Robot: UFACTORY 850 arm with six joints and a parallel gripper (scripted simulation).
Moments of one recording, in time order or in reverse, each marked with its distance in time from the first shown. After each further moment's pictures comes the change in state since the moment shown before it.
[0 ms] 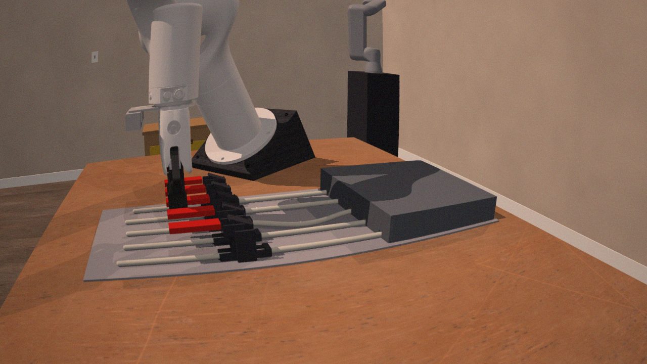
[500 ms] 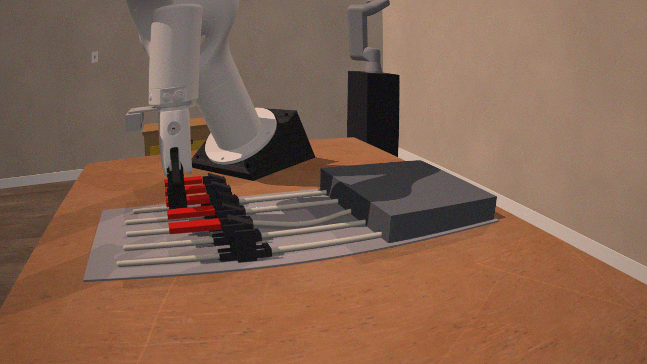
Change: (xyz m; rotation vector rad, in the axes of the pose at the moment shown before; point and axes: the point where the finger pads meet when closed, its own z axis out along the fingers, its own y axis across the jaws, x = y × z) arm 0.000 0.000 0.001 0.003 0.000 0.000
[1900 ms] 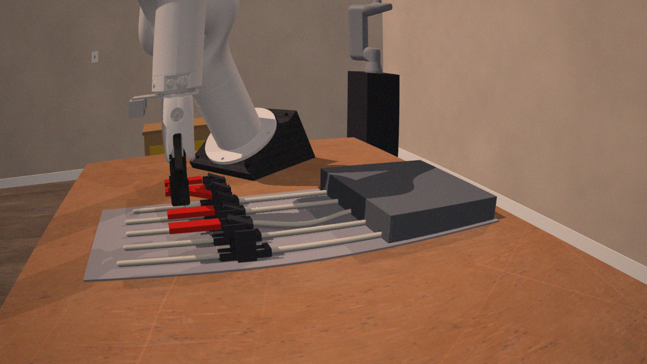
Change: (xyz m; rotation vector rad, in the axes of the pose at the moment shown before) arm -0.005 0.000 -0.019 0.002 0.001 0.000
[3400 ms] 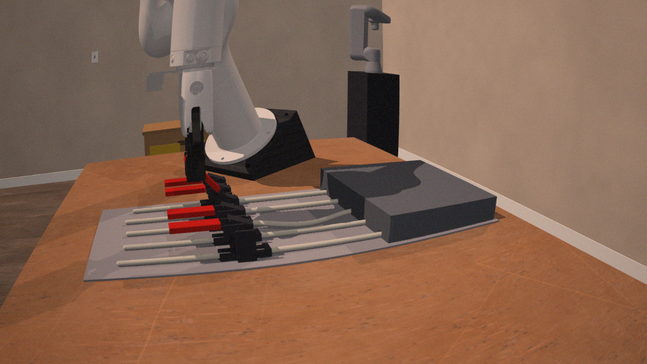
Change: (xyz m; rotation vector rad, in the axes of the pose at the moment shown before) arm -0.029 0.000 -0.036 -0.001 0.000 0.000
